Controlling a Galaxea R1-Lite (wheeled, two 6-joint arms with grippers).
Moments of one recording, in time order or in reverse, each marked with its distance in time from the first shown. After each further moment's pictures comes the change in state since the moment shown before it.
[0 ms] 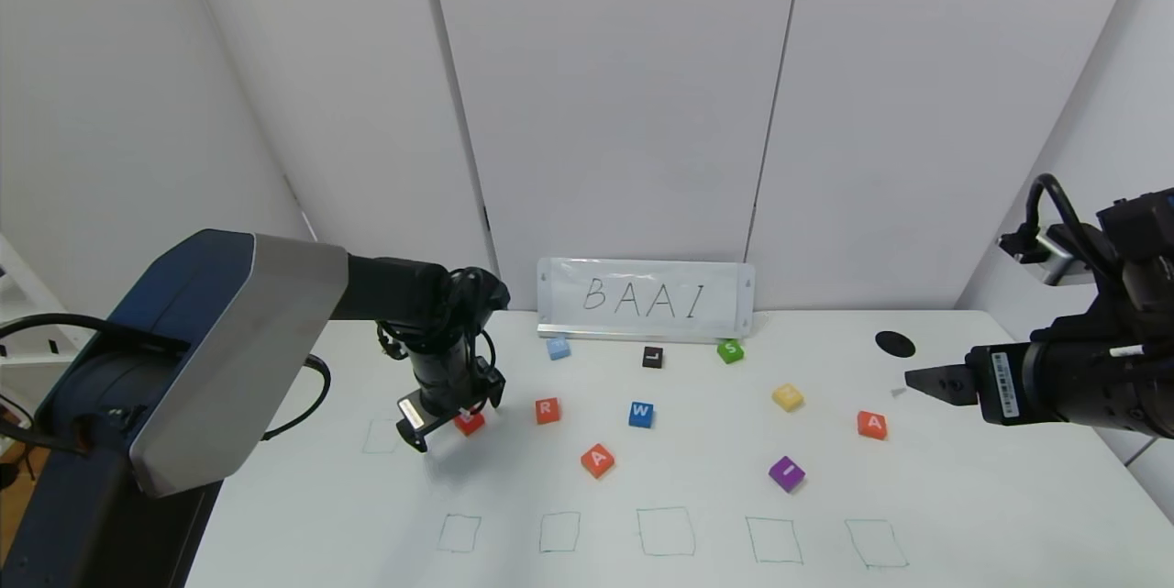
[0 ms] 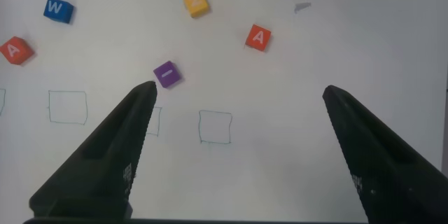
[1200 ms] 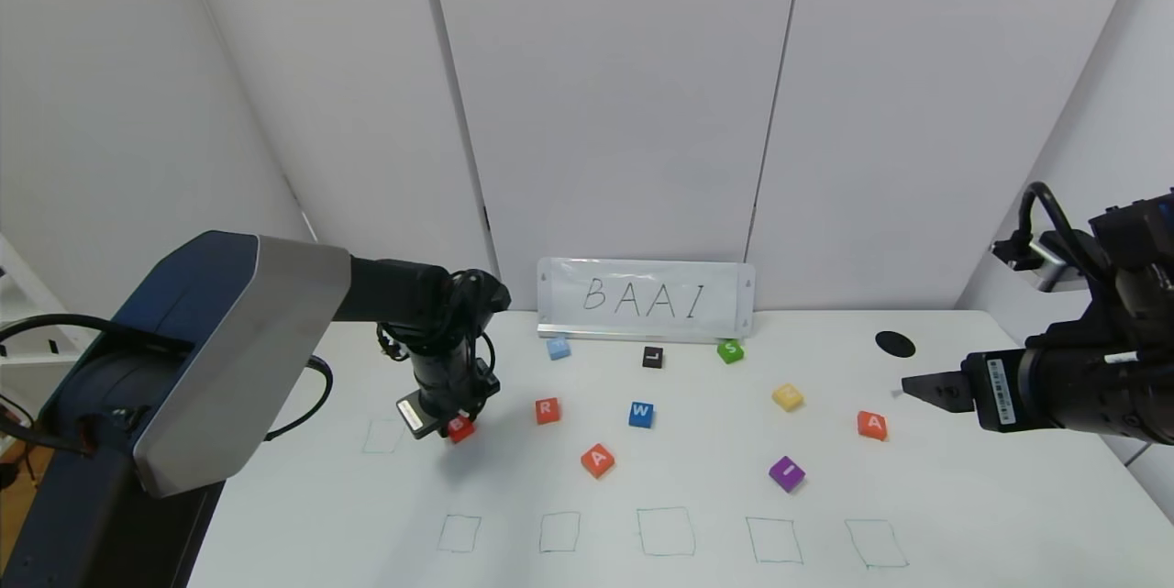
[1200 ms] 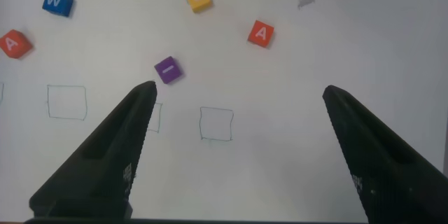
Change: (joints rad) left arm -0.003 0.004 0.001 0.001 0.019 0.000; right arm 0.009 0.004 0.009 0.000 0.000 -0.002
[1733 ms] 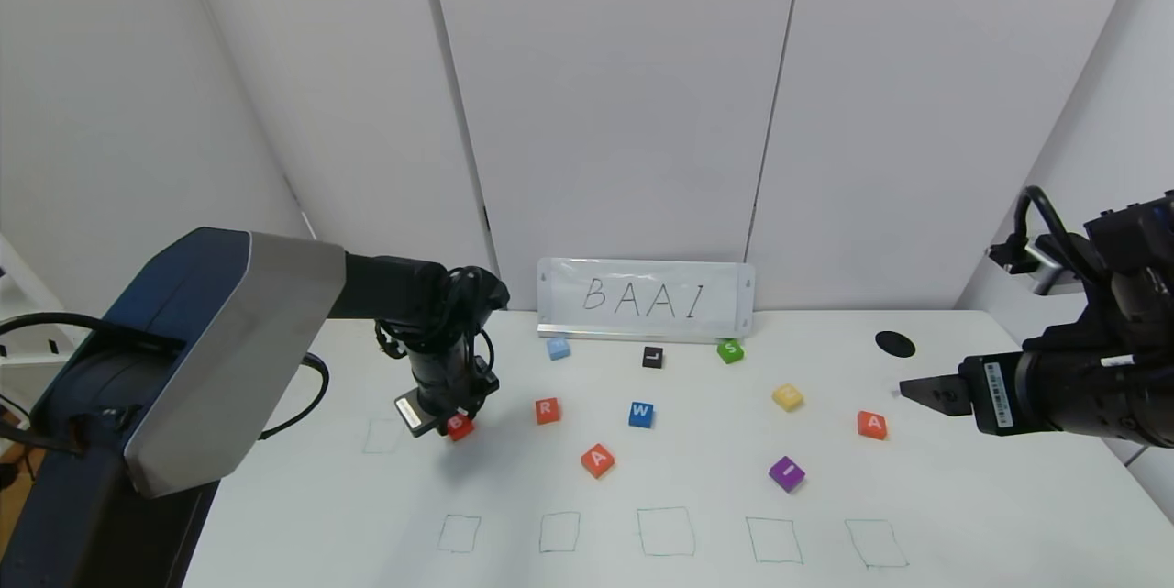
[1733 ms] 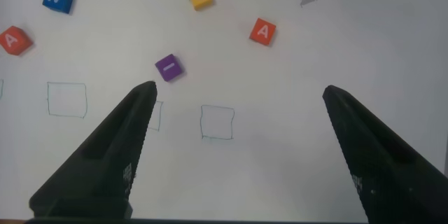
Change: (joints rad) left arm 0.001 -0.016 0.005 0.006 -0.004 0.006; right arm 0.007 0.002 0.005 0.000 0.000 0.000
